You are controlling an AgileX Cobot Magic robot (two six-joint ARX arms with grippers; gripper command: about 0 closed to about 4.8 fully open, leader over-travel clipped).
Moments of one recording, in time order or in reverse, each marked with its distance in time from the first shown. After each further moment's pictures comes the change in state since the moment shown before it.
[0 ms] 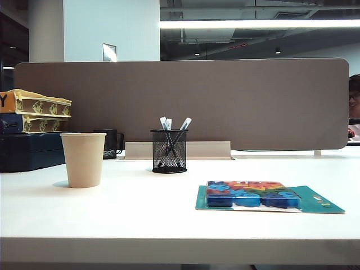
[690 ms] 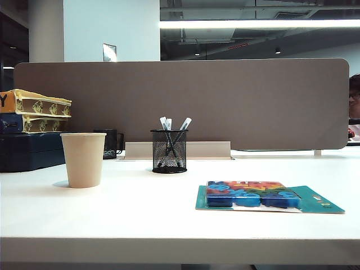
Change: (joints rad) left arm 0.000 0.000 0.001 0.167 0.001 0.000; right arm 0.000 0.000 0.000 0.199 -0.002 0.000
